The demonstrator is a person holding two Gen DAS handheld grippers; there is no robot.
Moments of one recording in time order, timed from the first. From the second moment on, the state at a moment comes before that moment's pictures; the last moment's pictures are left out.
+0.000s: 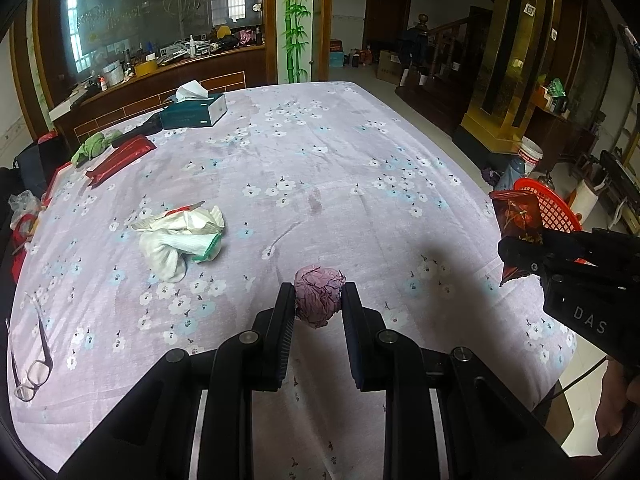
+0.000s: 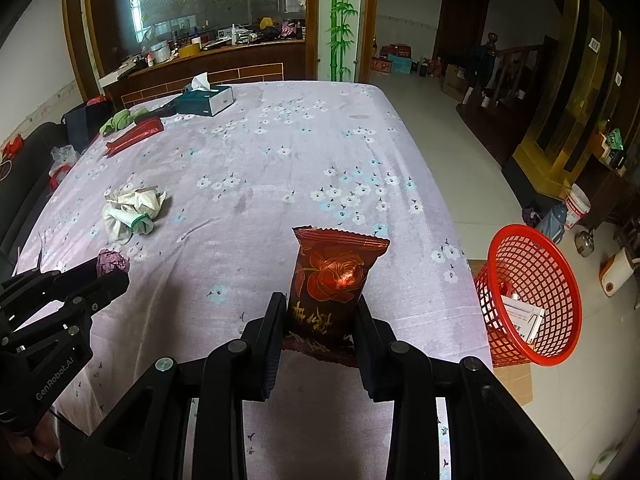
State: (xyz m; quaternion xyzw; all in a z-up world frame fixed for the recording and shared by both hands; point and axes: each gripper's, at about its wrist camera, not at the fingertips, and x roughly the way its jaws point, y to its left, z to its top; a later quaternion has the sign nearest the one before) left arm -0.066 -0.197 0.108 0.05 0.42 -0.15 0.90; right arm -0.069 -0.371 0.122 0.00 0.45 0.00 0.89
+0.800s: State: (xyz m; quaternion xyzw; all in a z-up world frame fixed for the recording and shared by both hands) left arm -0.073 -0.187 0.113 0.04 0.41 -0.13 0.90; right arm -0.074 -0.355 0.131 -0.04 0.43 0.00 0.90
